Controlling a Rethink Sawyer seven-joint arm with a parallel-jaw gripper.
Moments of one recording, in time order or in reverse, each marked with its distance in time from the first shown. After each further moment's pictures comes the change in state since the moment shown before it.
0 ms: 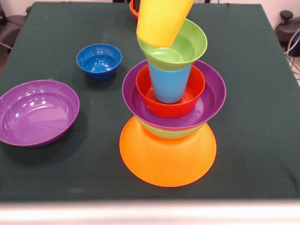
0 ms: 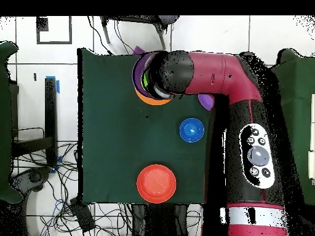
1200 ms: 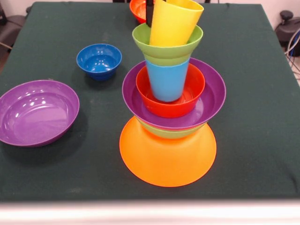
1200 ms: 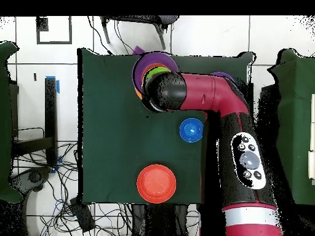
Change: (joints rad) arm -0.003 0.002 -0.015 0.150 0.037 -0.163 0.000
